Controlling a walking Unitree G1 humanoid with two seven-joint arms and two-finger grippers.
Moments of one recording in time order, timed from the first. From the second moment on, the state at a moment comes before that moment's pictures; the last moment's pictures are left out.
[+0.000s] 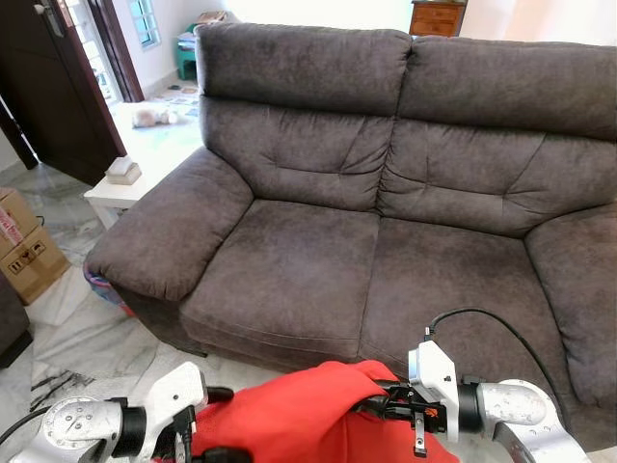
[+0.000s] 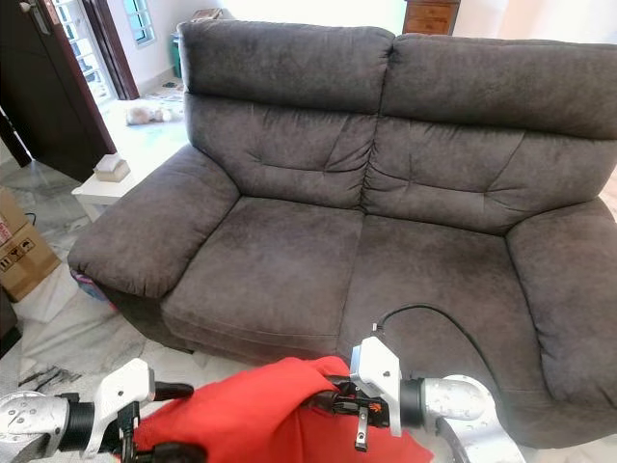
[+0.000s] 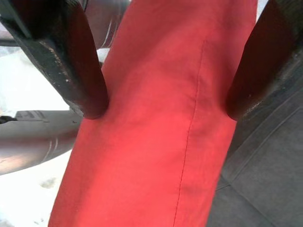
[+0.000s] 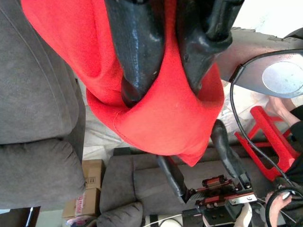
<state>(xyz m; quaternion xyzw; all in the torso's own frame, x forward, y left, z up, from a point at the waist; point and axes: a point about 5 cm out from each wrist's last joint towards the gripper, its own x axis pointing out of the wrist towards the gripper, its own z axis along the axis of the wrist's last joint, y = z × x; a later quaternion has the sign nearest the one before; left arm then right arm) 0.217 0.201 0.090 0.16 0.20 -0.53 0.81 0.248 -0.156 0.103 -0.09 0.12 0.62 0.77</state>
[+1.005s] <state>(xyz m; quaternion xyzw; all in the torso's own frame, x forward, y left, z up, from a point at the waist) 0.218 0.213 0.045 0.24 0.22 -0.47 0.82 0.246 -0.155 0.110 -0.09 0.11 0.62 0.77</state>
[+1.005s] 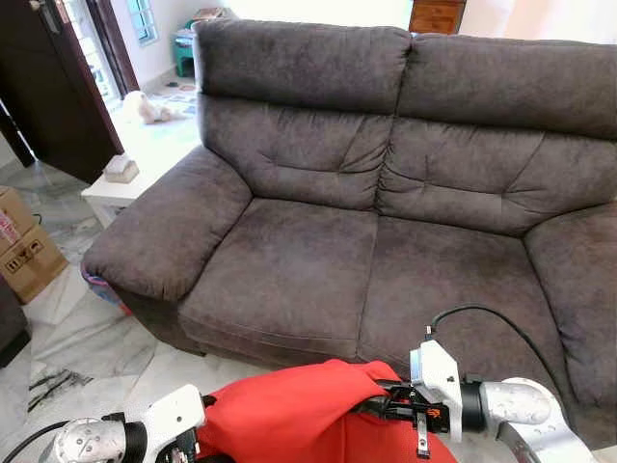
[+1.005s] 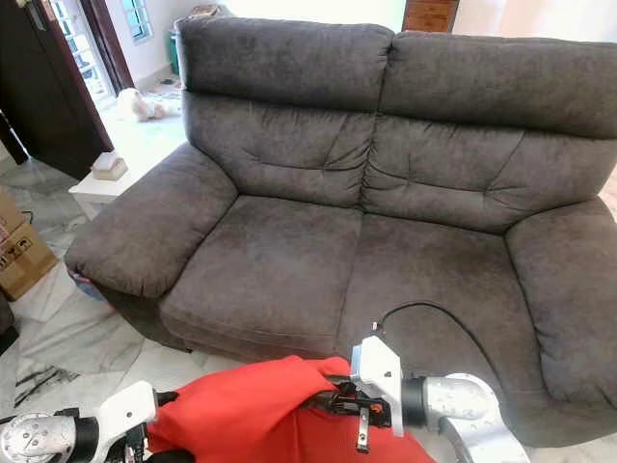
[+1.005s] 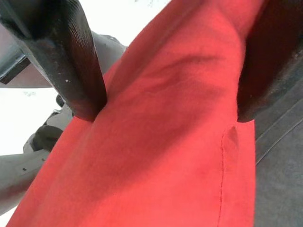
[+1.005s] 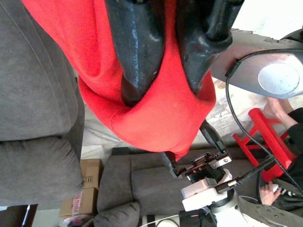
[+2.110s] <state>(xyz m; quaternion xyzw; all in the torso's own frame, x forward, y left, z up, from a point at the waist) 0.236 0.229 0.037 0.27 0.19 -0.37 0.87 0.246 -0.153 0.111 -0.09 0.11 0.62 0.77</state>
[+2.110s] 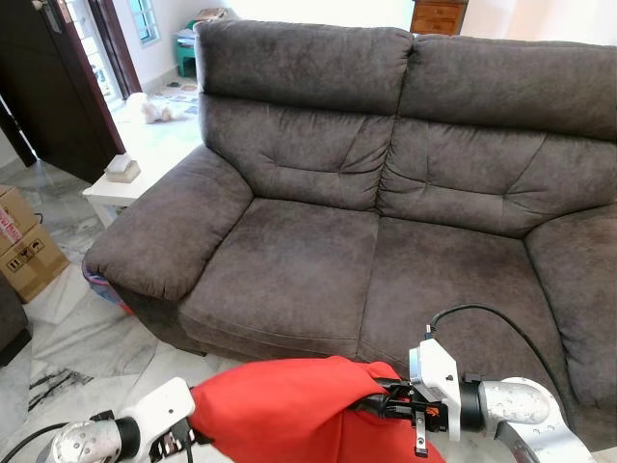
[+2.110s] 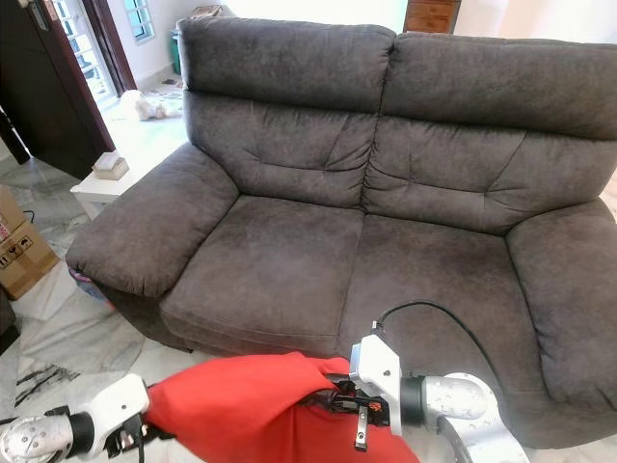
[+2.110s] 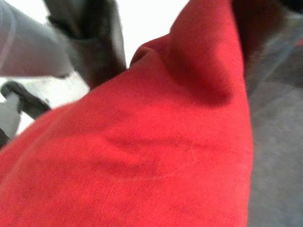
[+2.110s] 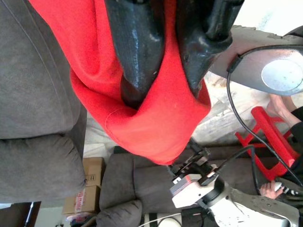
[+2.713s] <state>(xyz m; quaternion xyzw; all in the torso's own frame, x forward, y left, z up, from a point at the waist) 0.235 0.220 0.034 0.24 0.18 -0.35 0.89 0.246 -0.152 0.109 -0.09 0.11 0.61 0.78</state>
